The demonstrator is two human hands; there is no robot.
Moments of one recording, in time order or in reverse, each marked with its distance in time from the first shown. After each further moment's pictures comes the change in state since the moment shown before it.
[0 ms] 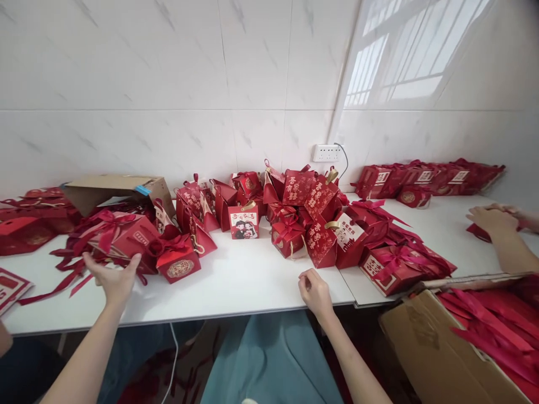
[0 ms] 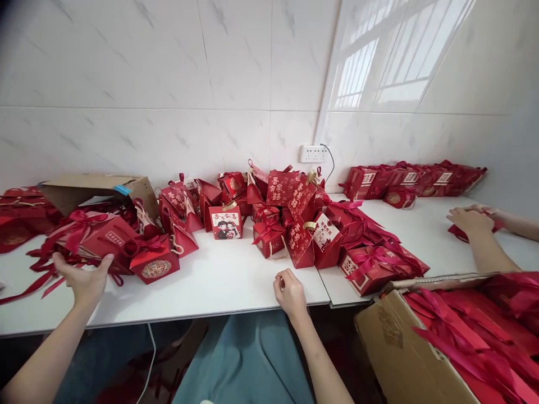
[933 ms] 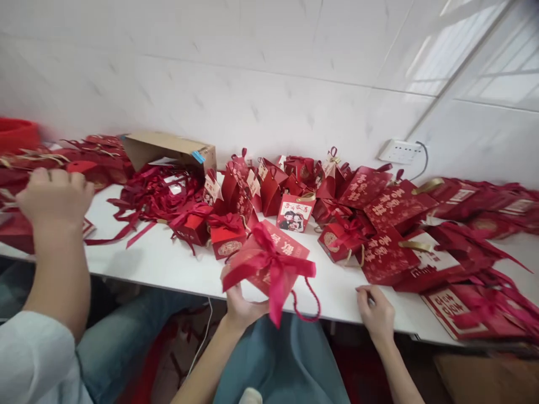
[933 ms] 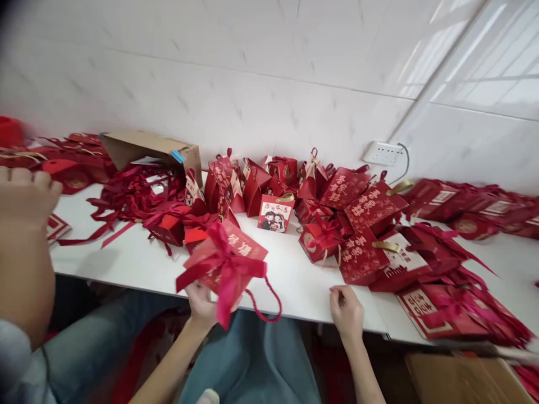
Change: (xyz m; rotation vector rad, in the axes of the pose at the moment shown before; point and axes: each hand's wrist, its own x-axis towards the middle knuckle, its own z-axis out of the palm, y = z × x) left_hand -0.169 0.032 0.022 -0.289 -0.275 0.207; right_hand 0.002 -0.002 -0.007 -0.058 -0.039 0.275
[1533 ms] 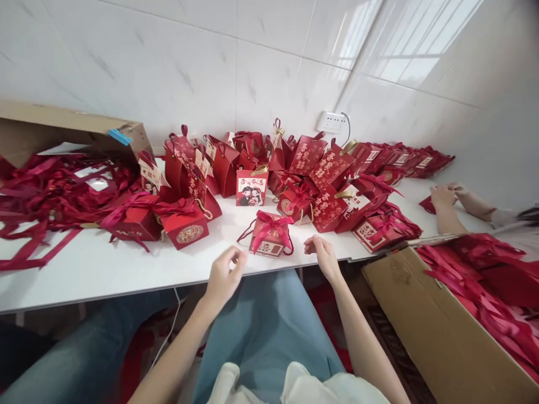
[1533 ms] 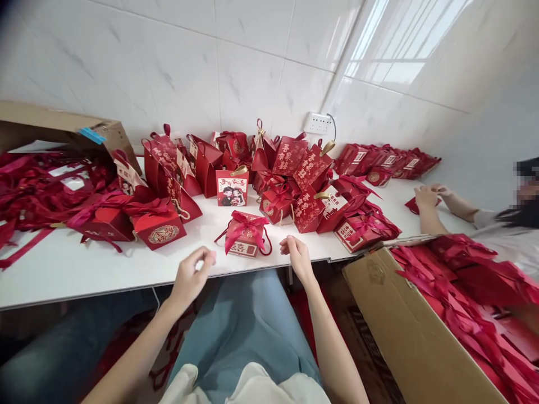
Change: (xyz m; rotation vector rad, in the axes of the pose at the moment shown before) left_hand 0.019 0.046 -0.011 -0.084 -0.715 -0.098; right_hand -0.003 -0.060 -0.016 0.355 -0.255 0.365
